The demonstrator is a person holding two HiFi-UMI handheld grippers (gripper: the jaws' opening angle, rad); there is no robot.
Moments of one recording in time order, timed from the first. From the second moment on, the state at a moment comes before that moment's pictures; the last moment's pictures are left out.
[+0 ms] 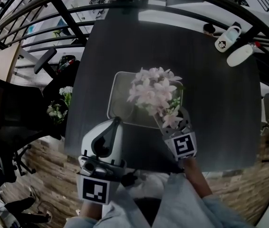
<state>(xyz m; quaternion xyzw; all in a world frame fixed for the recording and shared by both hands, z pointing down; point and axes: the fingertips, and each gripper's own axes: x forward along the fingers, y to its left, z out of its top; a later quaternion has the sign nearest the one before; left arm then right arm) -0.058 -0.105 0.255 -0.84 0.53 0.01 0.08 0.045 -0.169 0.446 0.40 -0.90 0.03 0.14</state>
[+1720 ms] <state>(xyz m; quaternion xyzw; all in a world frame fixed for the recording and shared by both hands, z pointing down) -0.053 -0.051 0.205 -0.88 0.45 0.07 0.13 0.068 -0.090 0.287 0.53 -0.85 -0.03 0.00</state>
